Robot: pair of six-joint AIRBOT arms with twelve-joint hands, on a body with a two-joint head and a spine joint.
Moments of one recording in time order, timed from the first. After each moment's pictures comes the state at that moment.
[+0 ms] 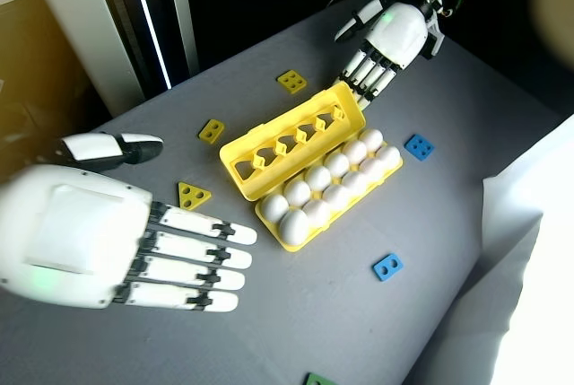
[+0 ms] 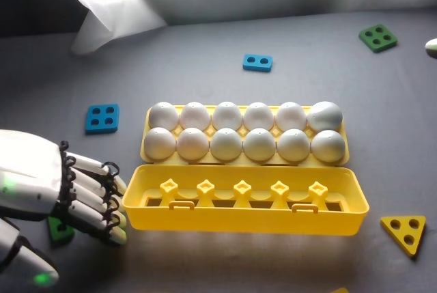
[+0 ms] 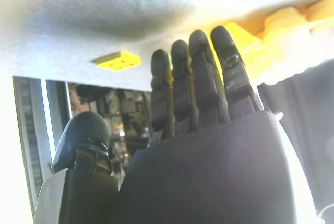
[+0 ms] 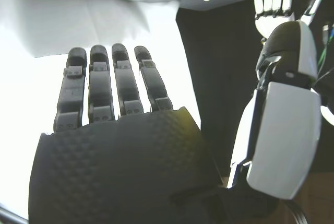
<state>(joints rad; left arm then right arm) 0.53 -0.97 1.11 1.45 -1.09 -0.19 -0.47 -0.57 1.06 -0.71 0.60 -0.02</state>
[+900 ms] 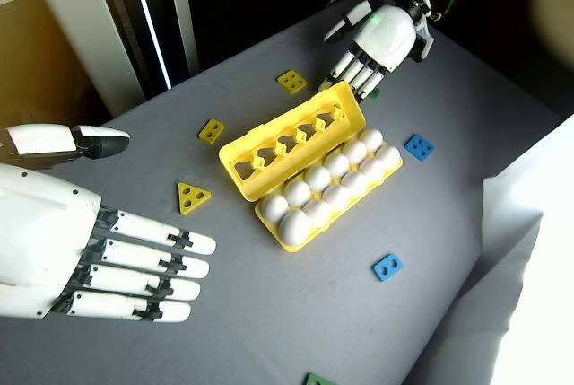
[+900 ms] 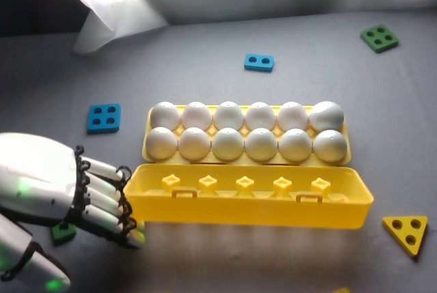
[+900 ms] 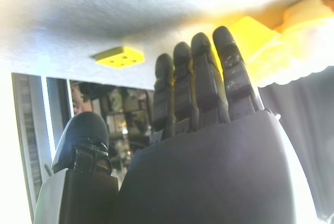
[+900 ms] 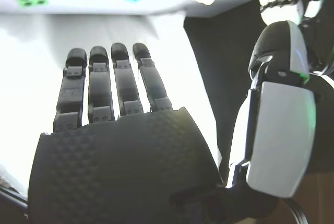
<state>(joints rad) 0.48 -0.96 1.06 1.49 -1.07 -0.22 -0.45 -0.54 1.08 -0.86 0.60 0.24</state>
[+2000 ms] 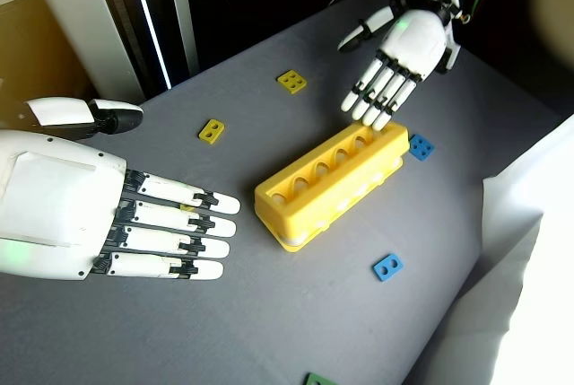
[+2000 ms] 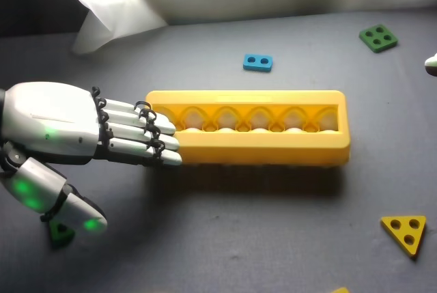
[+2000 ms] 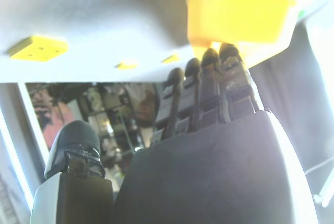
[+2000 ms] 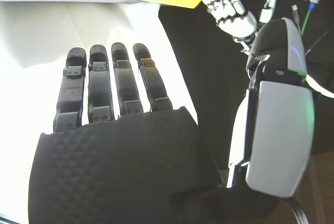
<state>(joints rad) 0.40 -1.07 1.21 1.39 -1.06 -0.18 -0.44 -0.54 1.06 -0.89 0.64 0.22</state>
